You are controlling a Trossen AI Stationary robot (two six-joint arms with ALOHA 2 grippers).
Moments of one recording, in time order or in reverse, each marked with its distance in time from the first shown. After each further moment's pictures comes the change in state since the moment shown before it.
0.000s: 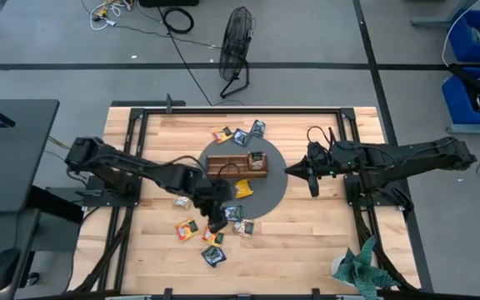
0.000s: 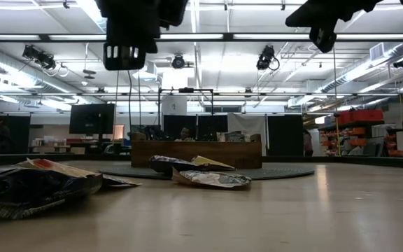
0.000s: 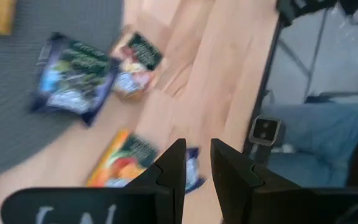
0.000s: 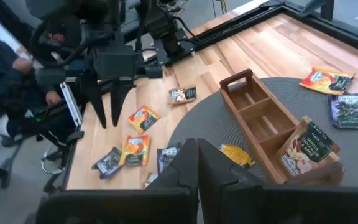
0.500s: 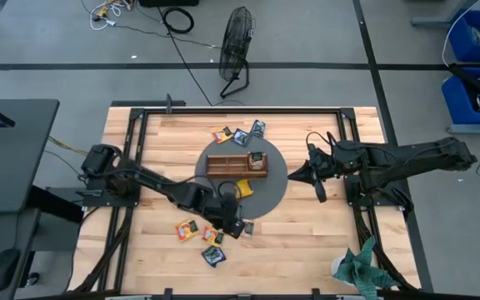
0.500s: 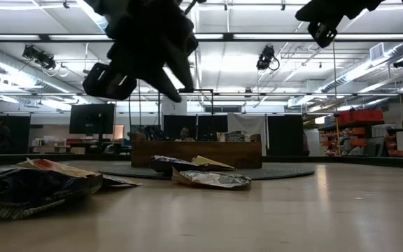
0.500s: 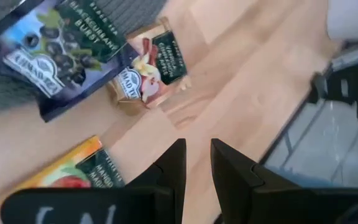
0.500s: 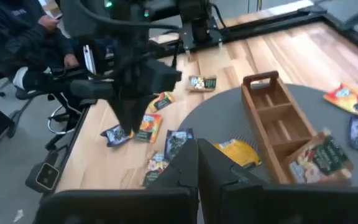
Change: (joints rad) left arm -0.098 0.175 0.000 0.185 -0.205 -0.526; right arm 0.000 -0.033 0.000 -0.046 -0.116 -0.186
